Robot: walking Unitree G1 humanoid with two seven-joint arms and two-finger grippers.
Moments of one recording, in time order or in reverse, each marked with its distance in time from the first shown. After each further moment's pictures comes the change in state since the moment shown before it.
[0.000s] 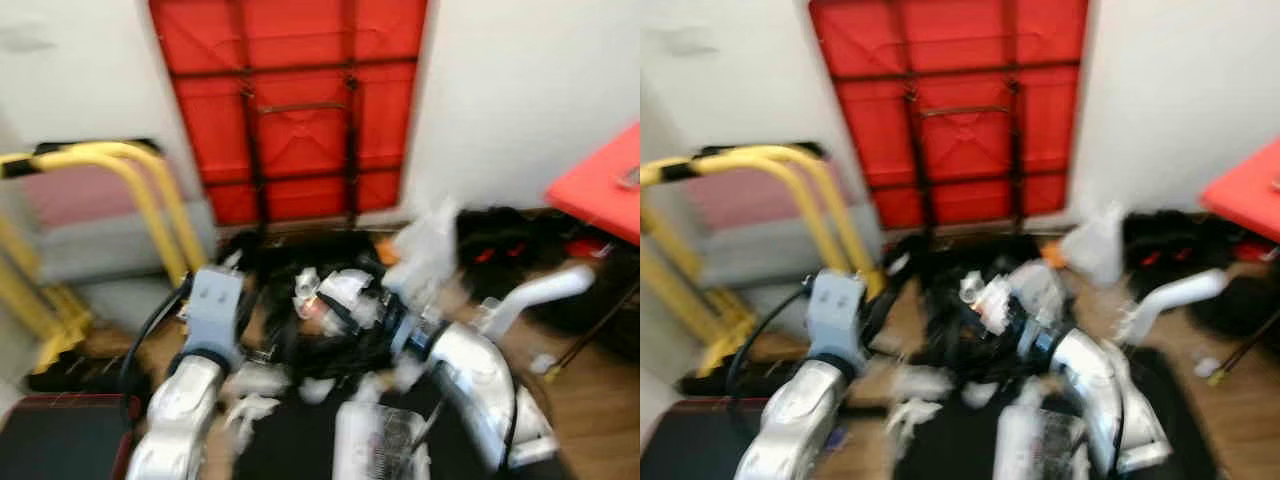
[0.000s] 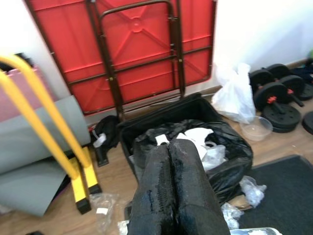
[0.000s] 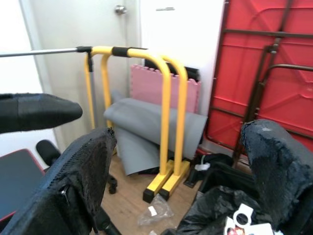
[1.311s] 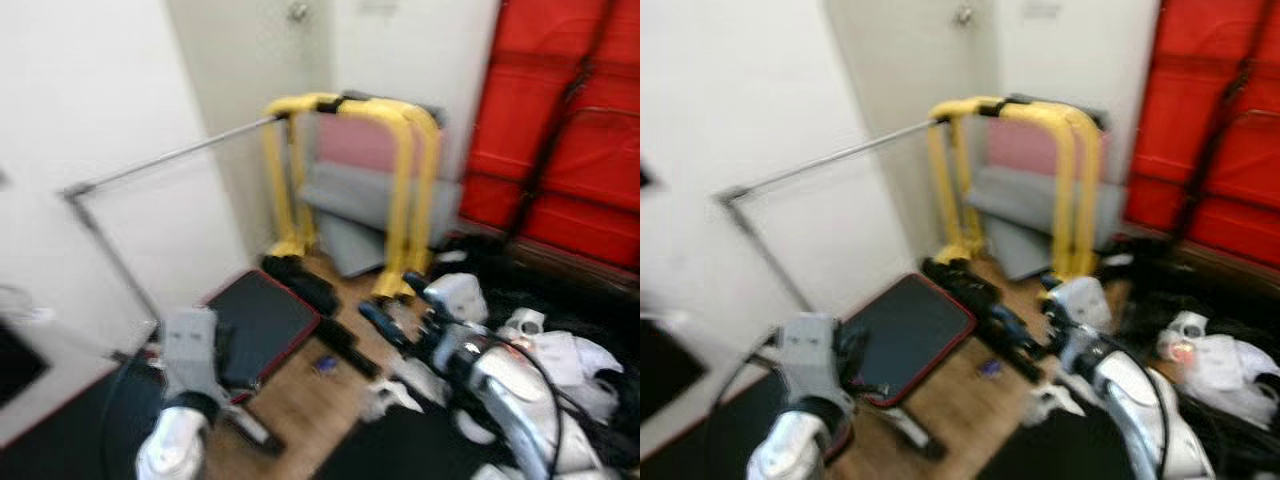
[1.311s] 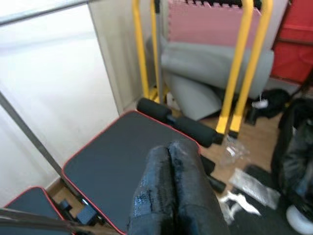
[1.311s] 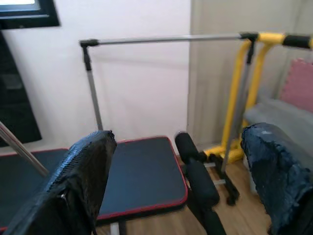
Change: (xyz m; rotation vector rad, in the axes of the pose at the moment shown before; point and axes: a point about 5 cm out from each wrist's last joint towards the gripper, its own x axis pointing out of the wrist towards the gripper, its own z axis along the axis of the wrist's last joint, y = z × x) left arm -0.042 0.005 -0.017 -0.071 0.078 0.121; right arm -0.040 -0.016 -0.018 0.058 0.087 -0.145
